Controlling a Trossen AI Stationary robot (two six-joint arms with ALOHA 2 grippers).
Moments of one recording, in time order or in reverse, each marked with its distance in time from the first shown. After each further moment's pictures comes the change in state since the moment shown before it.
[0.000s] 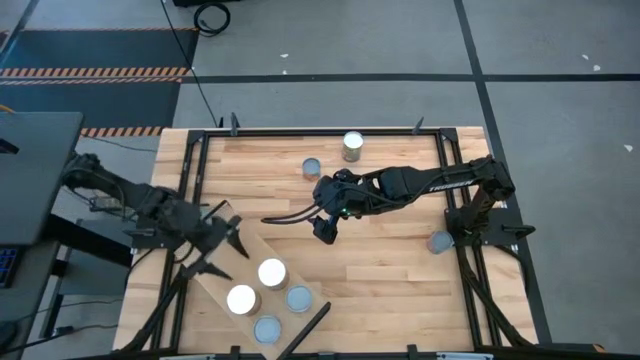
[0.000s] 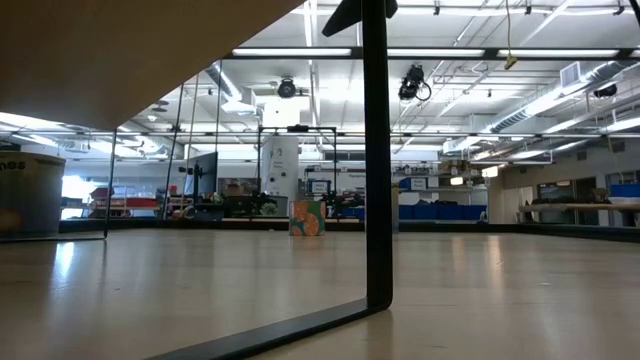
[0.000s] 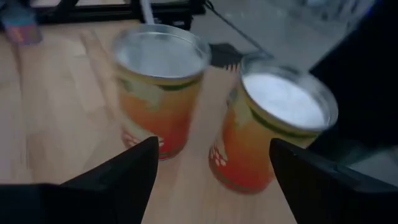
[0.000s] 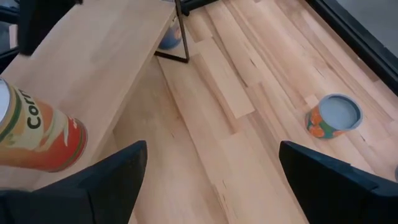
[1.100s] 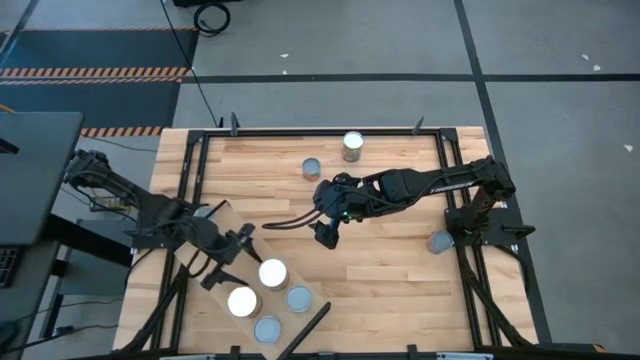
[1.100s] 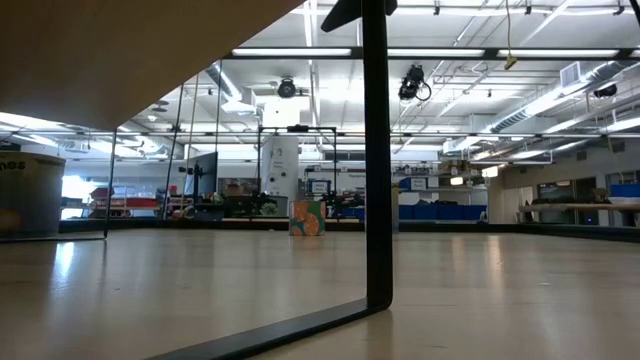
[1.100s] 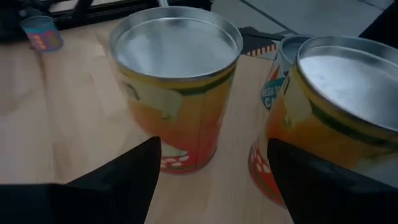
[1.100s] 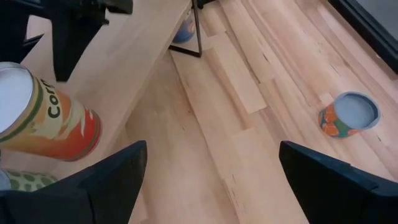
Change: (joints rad) left arm -0.035 0.160 0.000 0.110 -0.120 0.095; right arm 0.016 0.000 0.000 0.000 -0.035 -0.007
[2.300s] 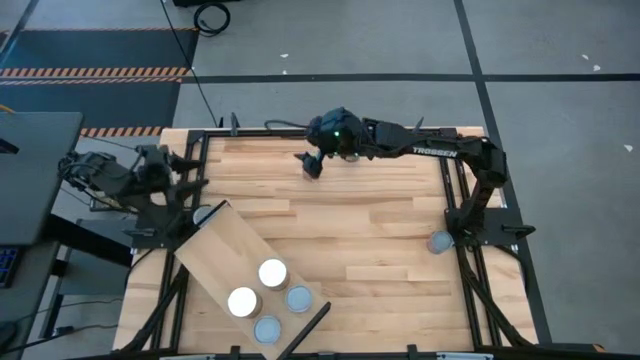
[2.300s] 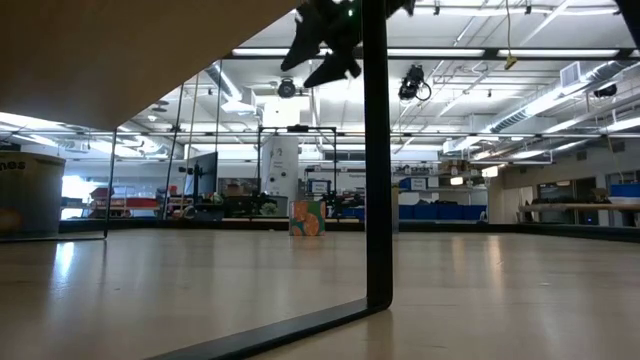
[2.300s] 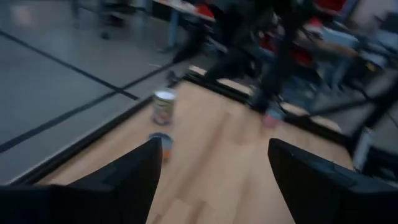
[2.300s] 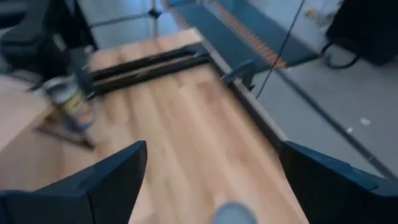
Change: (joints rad) left arm 0.000 -0.565 0.270 -0.692 -0.883 -0.496; right arm -0.437 0.000 -0.168 0.495 -0.134 -0.397
